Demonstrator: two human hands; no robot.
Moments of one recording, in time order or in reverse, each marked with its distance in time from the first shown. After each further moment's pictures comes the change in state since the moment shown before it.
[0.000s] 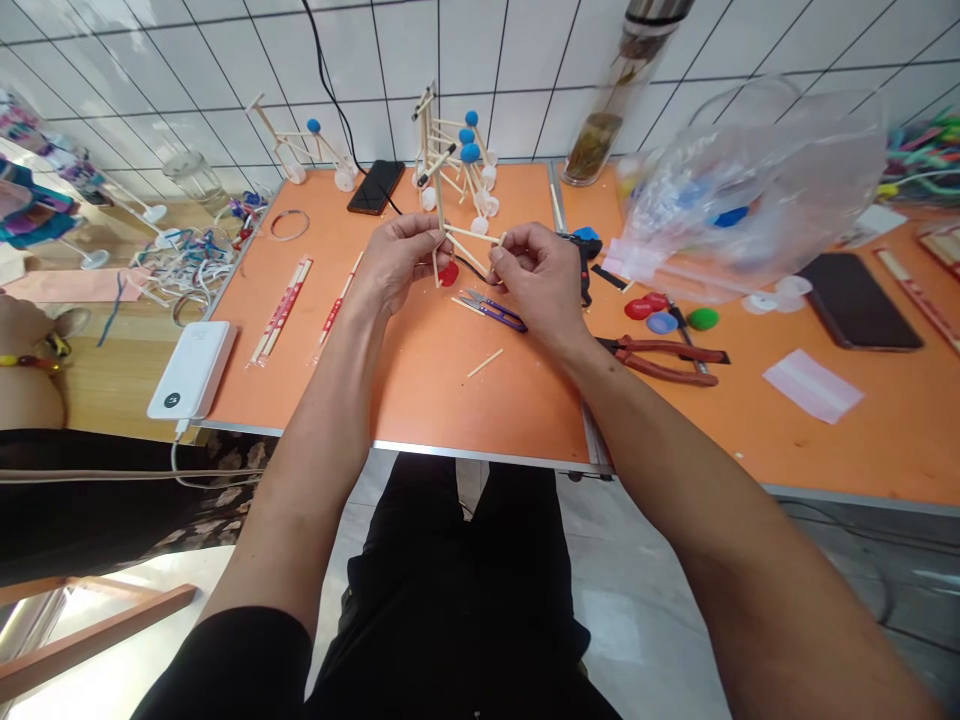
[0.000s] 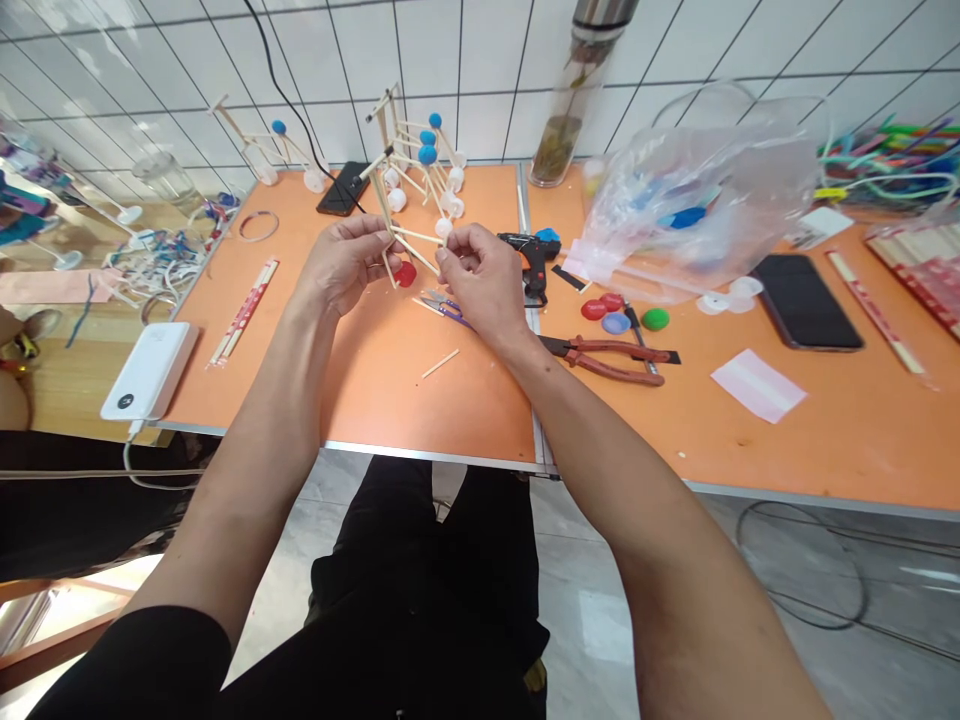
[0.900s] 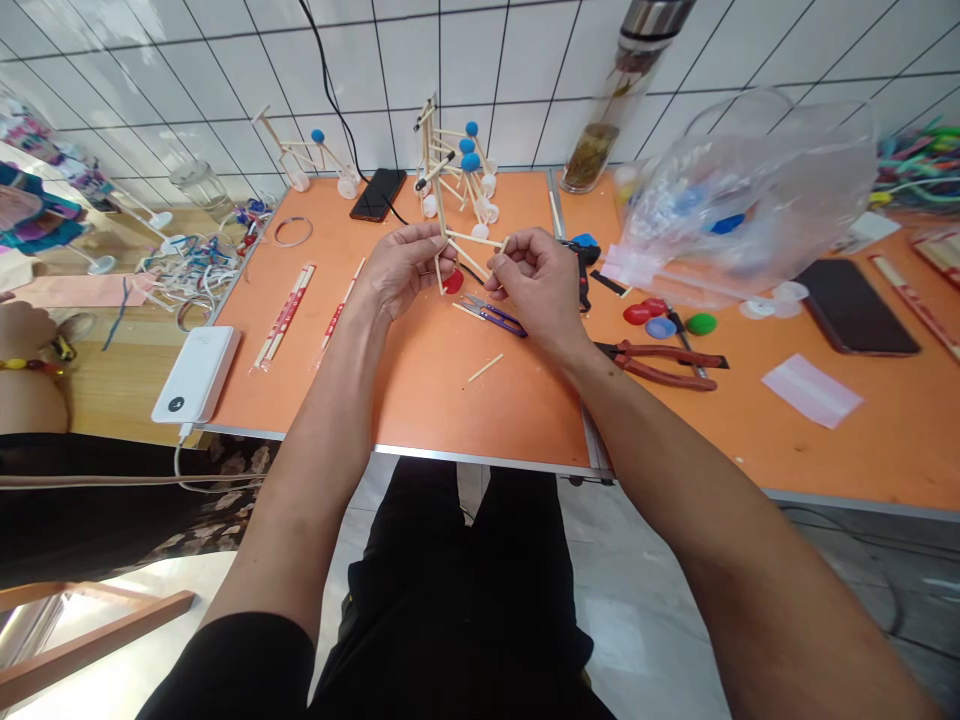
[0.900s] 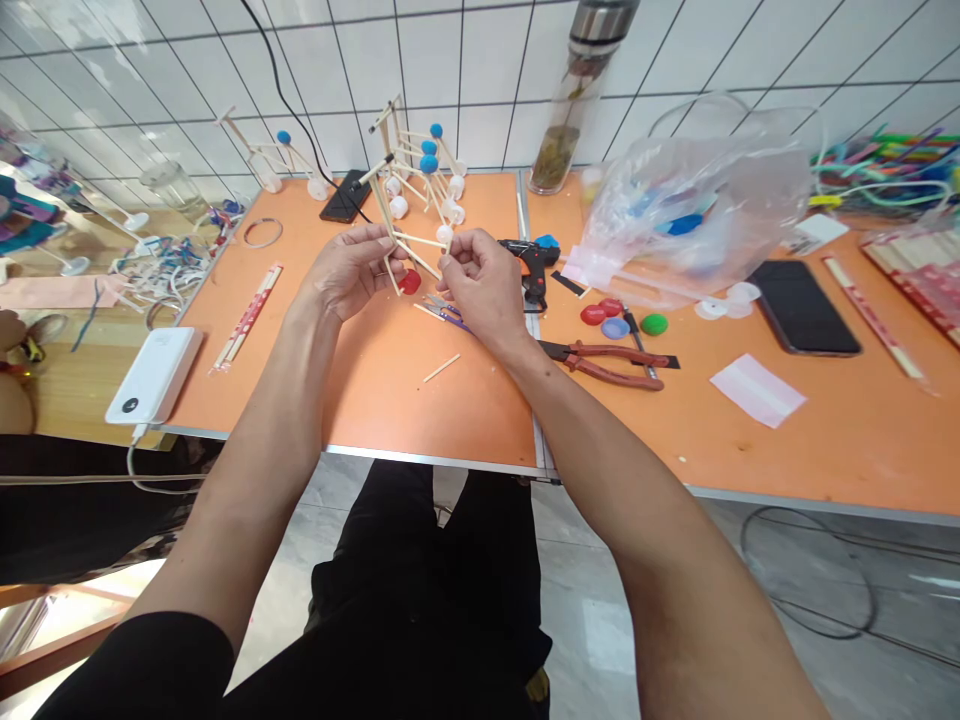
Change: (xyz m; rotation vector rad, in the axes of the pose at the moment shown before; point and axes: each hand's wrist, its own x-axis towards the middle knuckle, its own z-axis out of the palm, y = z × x) left_hand 0.004 0.000 -0.002 -0.035 -0.053 -0.051; right_hand 0.000 -0.001 0.004 0.082 0.004 0.038
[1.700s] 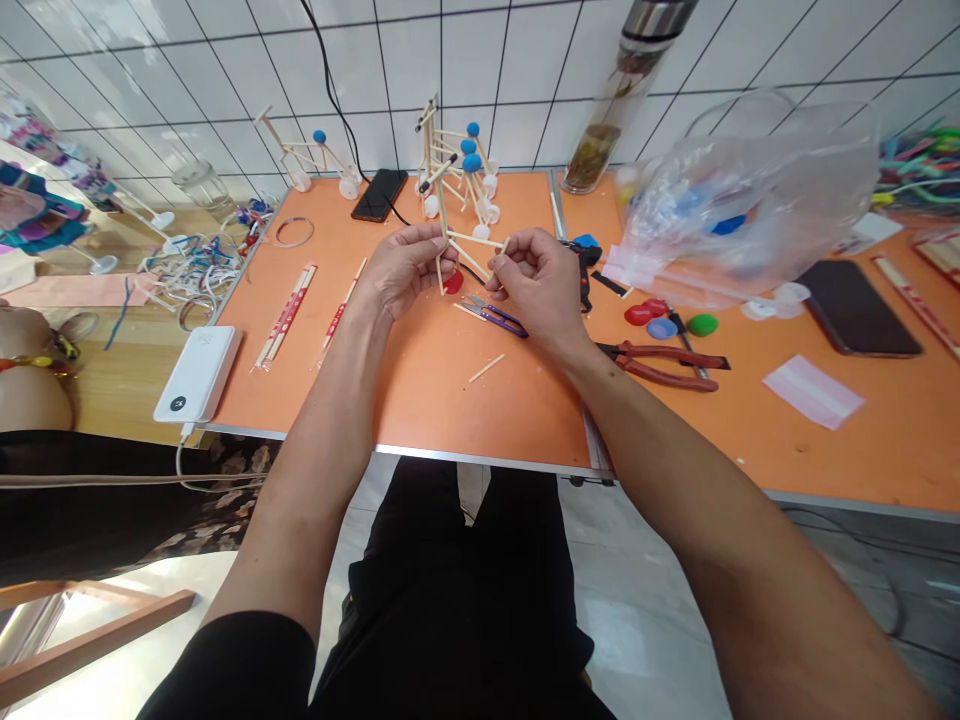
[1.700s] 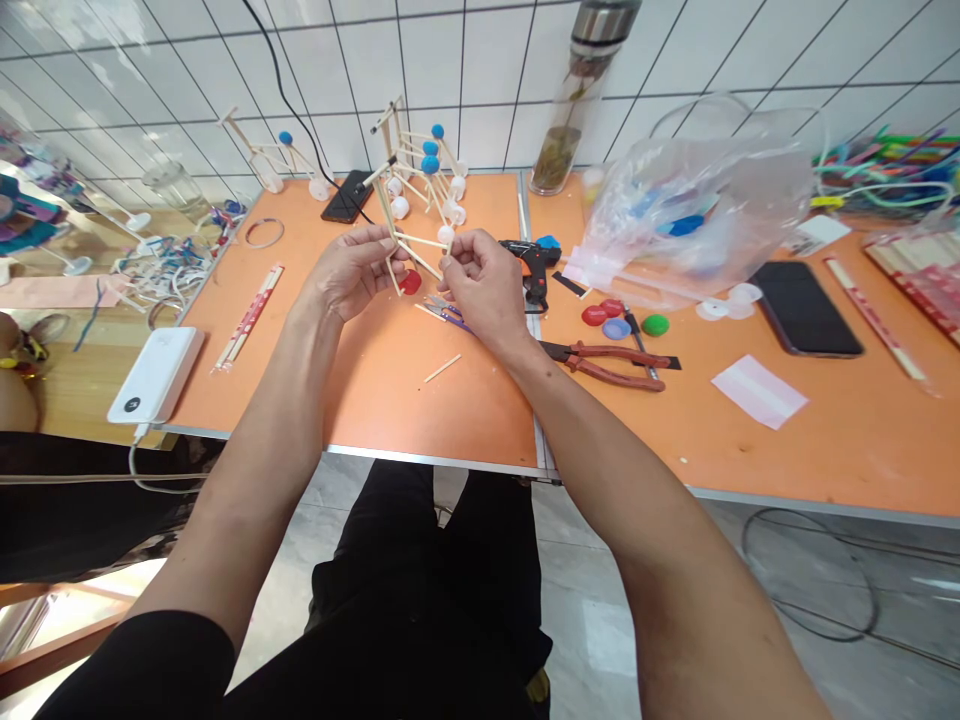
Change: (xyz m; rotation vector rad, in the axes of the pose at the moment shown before) left_hand 0.003 -0.003 -0.003 0.004 -0.015 0.016; right_hand 0.001 0.004 -0.001 -0.018 -0.009 -0.002
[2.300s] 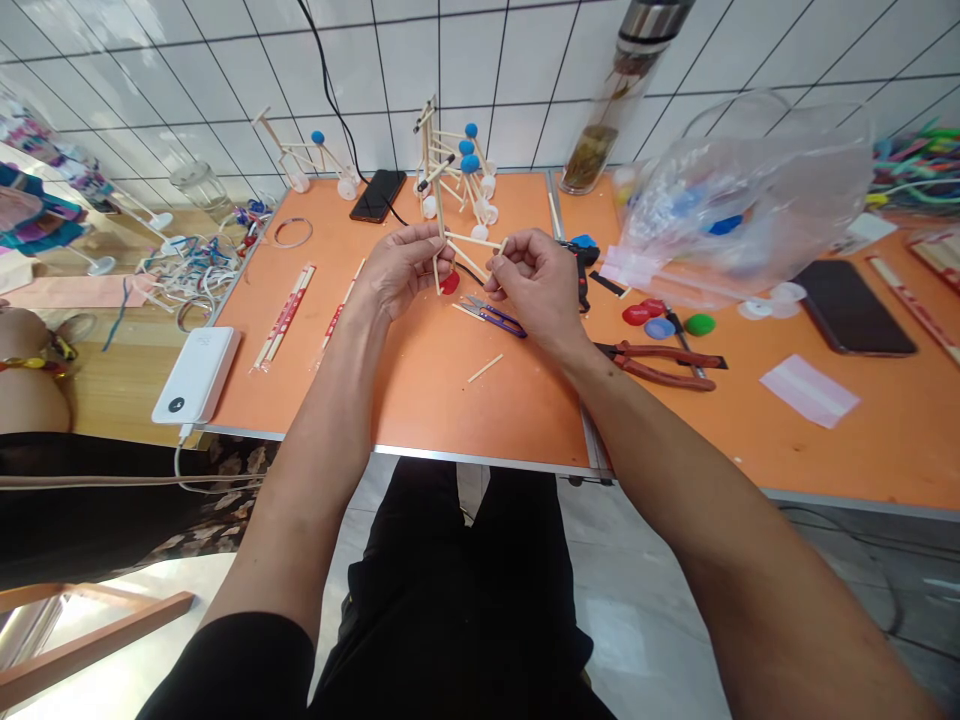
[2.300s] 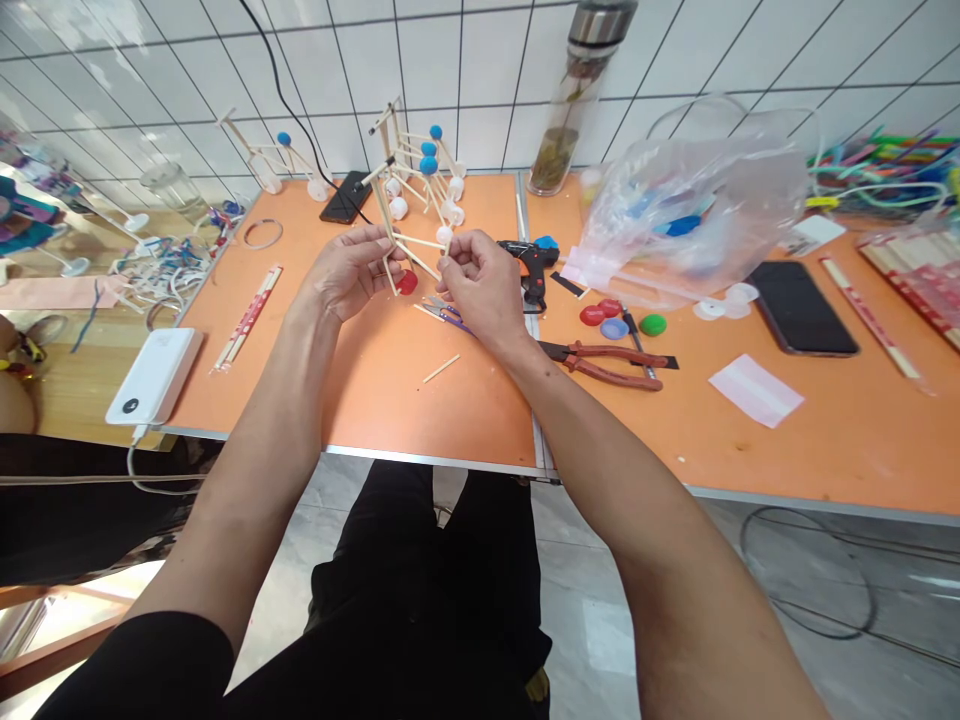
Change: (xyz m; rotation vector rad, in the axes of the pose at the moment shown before) left_hand 0.000 0.002 -0.001 -0.001 -0.001 0.003; right_hand 0.000 -0.001 0.001 0.026 0.008 -0.021
